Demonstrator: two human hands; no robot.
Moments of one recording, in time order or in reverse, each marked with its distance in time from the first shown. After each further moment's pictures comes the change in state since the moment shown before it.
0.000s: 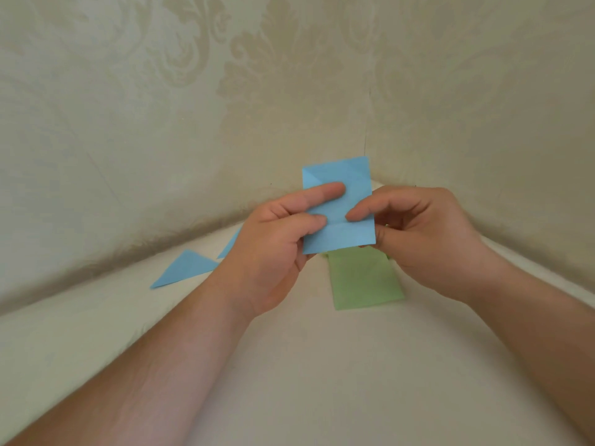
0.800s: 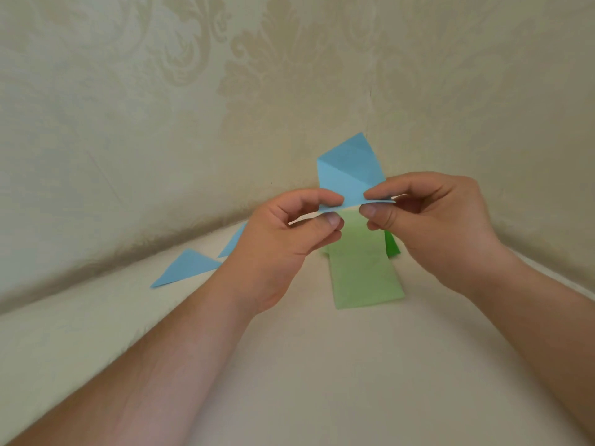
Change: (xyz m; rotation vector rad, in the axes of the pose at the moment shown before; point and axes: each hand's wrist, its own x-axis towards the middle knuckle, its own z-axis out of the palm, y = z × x) left_hand 0.003 -0.009 -0.005 0.175 0.019 0.148; right_hand 0.003 -0.009 -0.003 0.012 0.198 -0.027
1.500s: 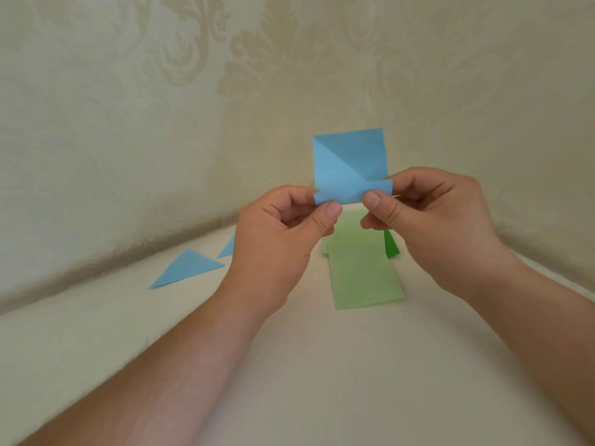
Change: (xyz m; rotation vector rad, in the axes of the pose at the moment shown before) left_hand -0.004 -0.001 0.007 0.121 0.180 0.182; right_hand -0.003 -0.008 0.004 0.065 -0.008 0.046
